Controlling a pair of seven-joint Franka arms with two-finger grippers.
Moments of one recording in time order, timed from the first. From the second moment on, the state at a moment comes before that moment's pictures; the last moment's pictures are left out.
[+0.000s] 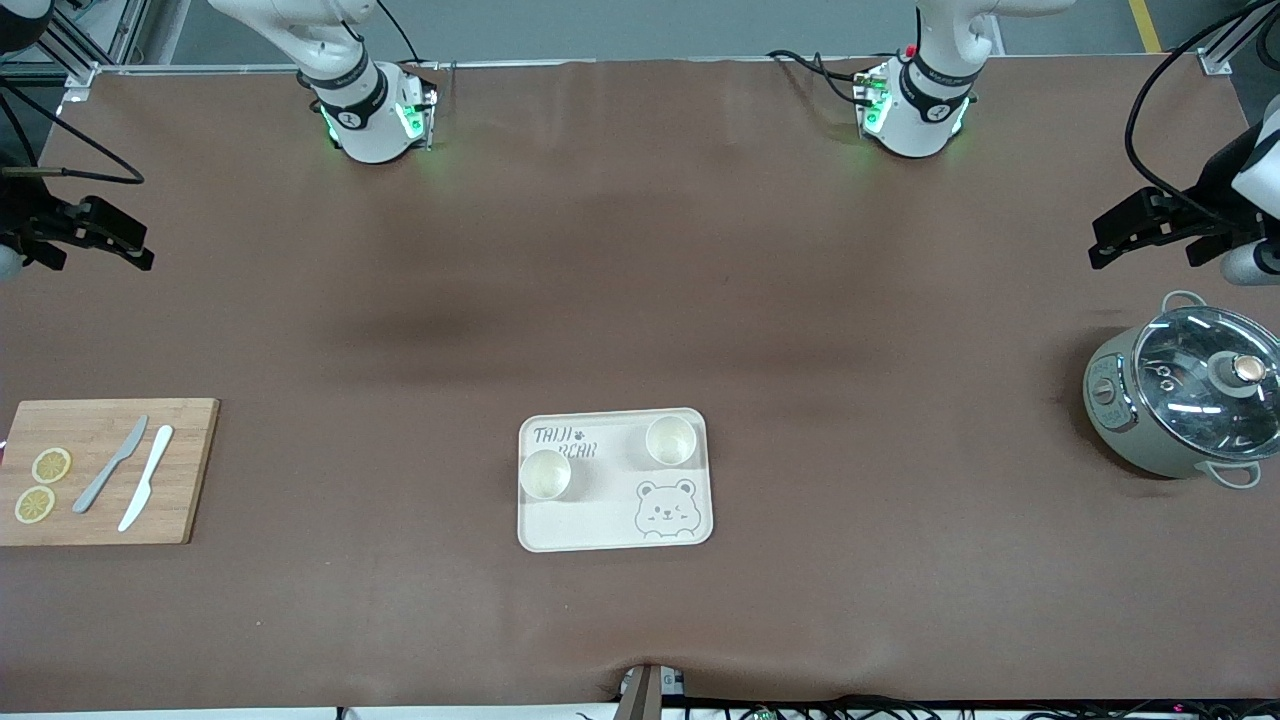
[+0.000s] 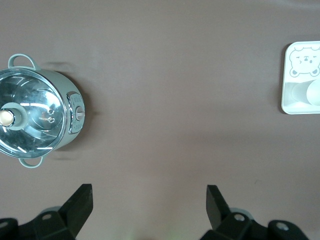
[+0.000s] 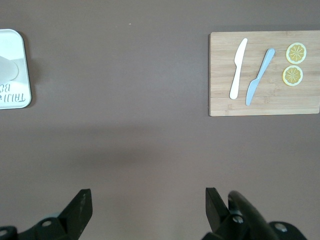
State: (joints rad) left arm -0.10 0.08 0.02 -1.36 0.00 1.44 -0.10; right arm -0.11 -0.10 0.04 -1.73 -0.02 1.64 -0.07
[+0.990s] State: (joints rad) left arm -0.12 0.13 -0.01 -1.37 0.03 1.47 -0.10; right arm -0.11 -0.10 0.04 -1.73 -0.02 1.64 -0.07
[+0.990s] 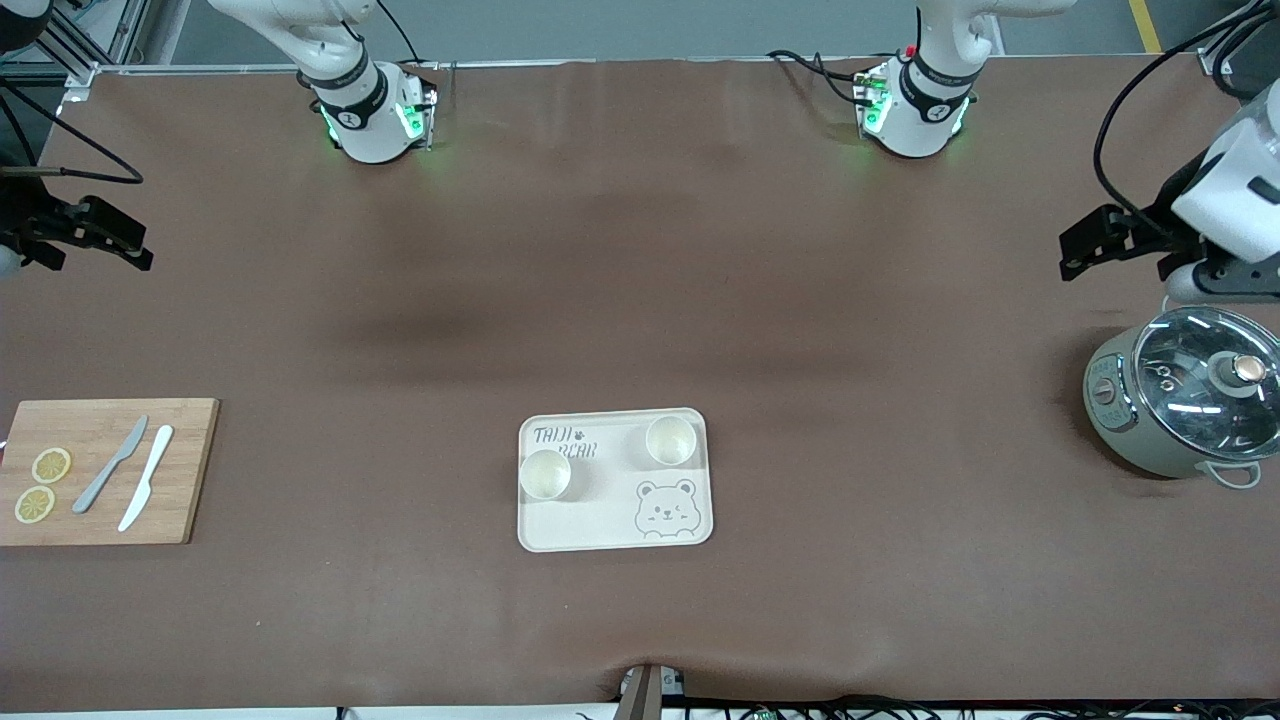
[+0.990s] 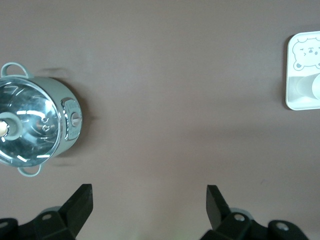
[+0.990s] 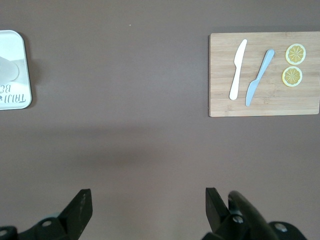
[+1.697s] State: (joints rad) left arm -0.14 0.38 -0.01 -1.38 -0.05 1.75 -0.10; right arm -0.11 -0.10 0.05 -1.70 -0.01 1.61 -0.07
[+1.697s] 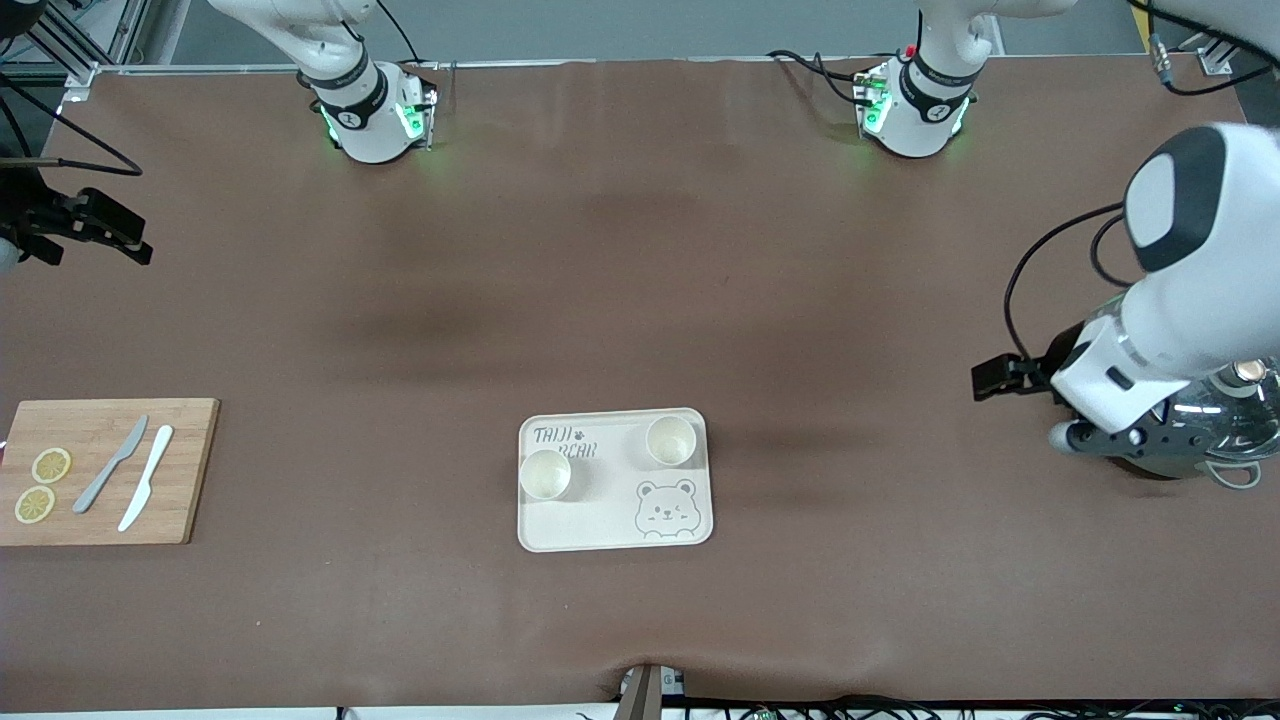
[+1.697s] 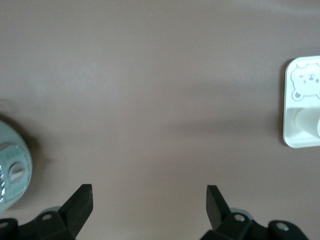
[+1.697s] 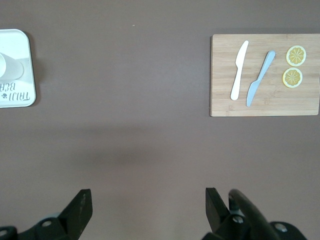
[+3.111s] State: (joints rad) left arm -0.46 0.69 -0.01 -1.32 -0.12 2.10 -0.66; right arm 0.23 0.34 0.07 -1.55 0.08 1.96 0.39
